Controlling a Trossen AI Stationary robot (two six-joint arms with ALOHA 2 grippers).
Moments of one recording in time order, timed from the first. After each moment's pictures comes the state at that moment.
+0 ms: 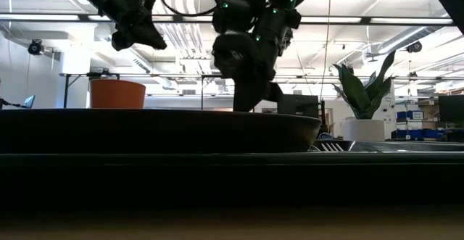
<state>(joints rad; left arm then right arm) 0.48 0.94 0.86 -0.46 0.05 -0.26 -0.12 2.02 1.56 -0.72 -0.21 0.39</state>
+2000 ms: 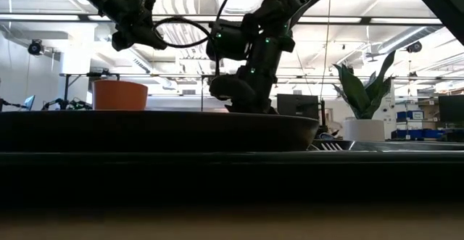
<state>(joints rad) 0.48 0.94 0.86 -0.46 0.05 -0.26 -0.14 2.14 1.53 -0.63 -0.09 0.33</state>
